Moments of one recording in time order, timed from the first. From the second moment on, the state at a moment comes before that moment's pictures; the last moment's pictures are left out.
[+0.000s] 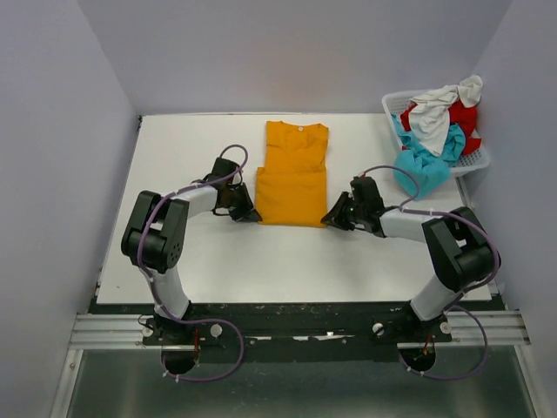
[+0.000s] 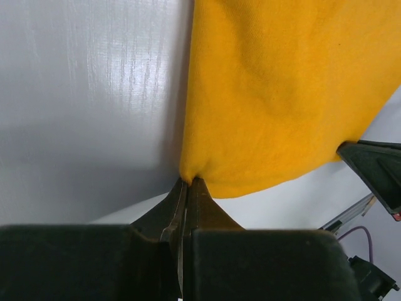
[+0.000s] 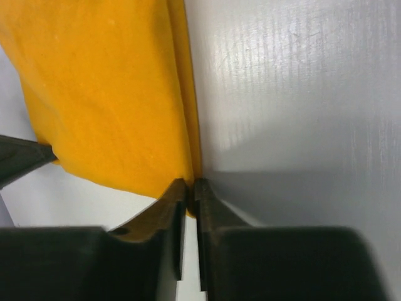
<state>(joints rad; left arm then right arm) -0.29 1.82 1.03 -0.27 0.43 -0.69 0.41 1.66 0.73 0.14 -0.20 0.79</state>
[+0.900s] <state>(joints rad) -0.72 0.84 0.36 -0.40 0.29 -1.02 0.69 0.82 0.40 -0.51 -0.27 0.89</state>
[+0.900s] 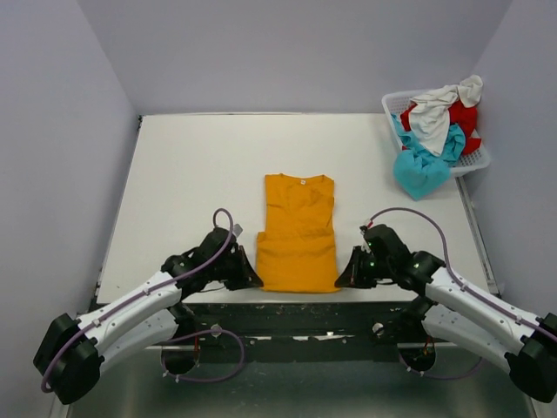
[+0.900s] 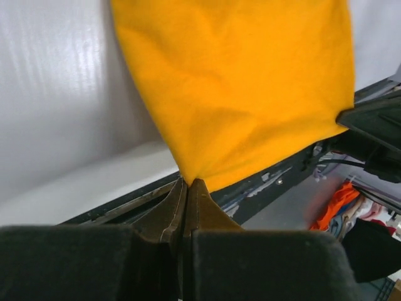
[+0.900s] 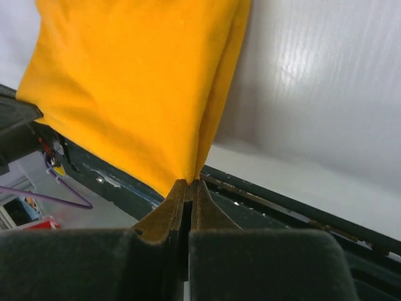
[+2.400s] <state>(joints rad) -0.26 1.87 1.52 -0.34 0.52 -0.70 0.30 1.64 1.11 0.06 0.03 0.68</state>
